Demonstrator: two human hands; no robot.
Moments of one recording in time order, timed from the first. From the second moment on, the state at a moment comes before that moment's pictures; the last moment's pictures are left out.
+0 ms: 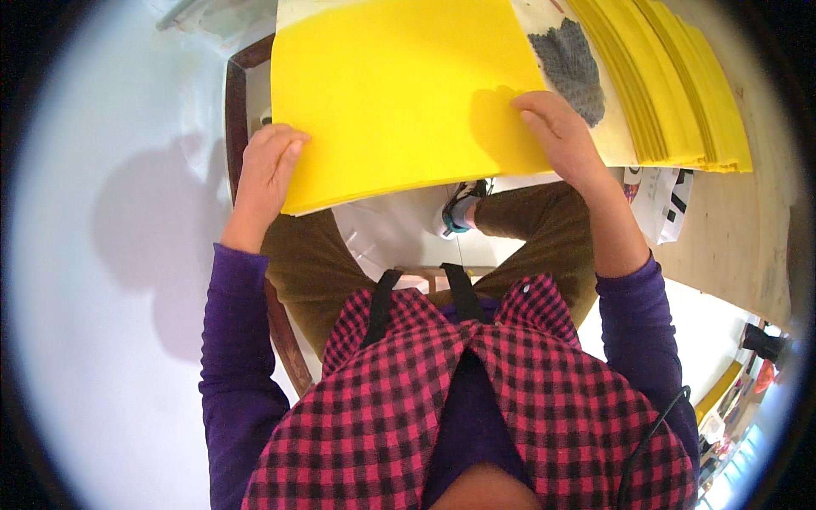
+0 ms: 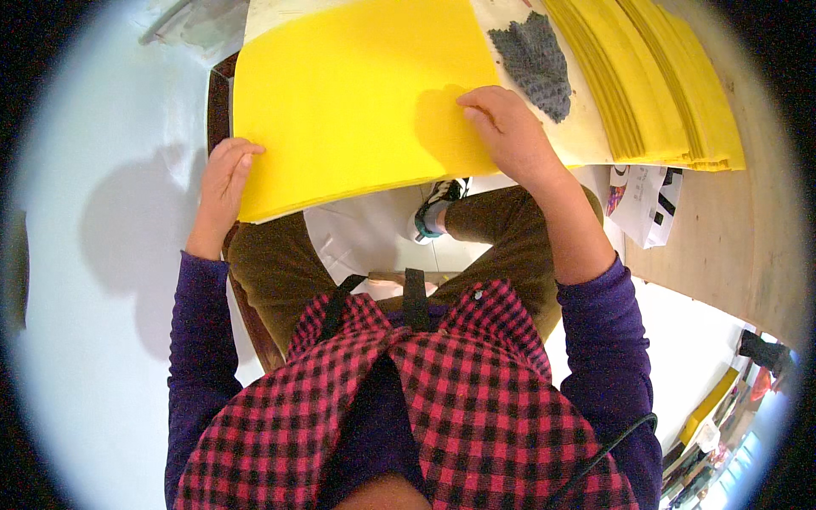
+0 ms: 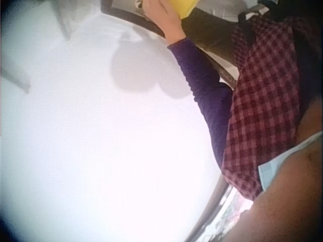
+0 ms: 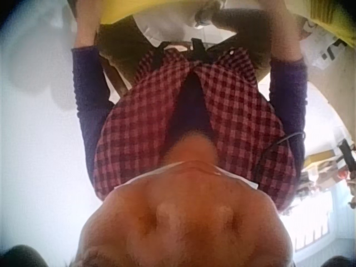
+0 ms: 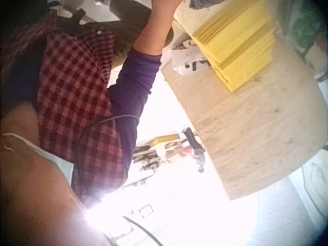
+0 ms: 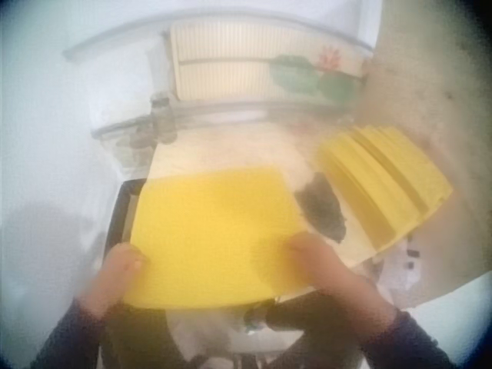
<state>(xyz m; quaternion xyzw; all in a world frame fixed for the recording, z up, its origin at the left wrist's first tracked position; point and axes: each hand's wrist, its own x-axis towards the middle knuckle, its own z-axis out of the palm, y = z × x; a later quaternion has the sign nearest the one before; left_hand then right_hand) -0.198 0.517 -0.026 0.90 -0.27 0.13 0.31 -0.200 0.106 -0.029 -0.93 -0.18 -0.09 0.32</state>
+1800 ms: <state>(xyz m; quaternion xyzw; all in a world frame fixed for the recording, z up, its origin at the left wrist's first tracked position) -0.206 0.327 -0.011 0.86 -0.39 0.01 0.32 -0.278 0.087 -0.062 -0.81 -0.04 -0.12 0.57</state>
